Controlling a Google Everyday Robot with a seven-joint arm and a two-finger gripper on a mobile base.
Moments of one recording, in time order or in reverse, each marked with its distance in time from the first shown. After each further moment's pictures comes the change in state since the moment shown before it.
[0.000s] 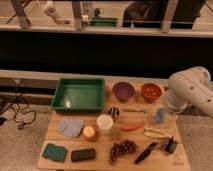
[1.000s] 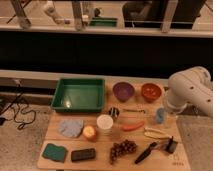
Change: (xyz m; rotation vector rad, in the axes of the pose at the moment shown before) arm 0.000 0.000 0.000 0.000 0.000 0.000
